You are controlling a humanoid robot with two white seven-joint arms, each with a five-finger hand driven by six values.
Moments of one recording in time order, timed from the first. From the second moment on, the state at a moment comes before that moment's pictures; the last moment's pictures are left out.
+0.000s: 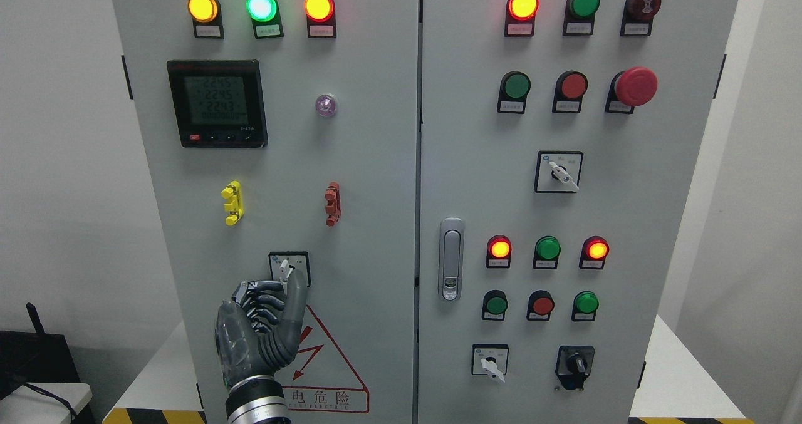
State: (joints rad) left arm -0.44 -0.12 -0.20 -1.75 -0.24 0.37 0.59; right arm 0.06 0.12 0.06 -0.14 0.00 0.05 0.14
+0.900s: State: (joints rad) left arm -0.45 -0.12 -0.20 -1.76 -0.24 0.42 0.57; right arm 0.06 0.12 0.06 -0.14 0.00 0.05 0.14
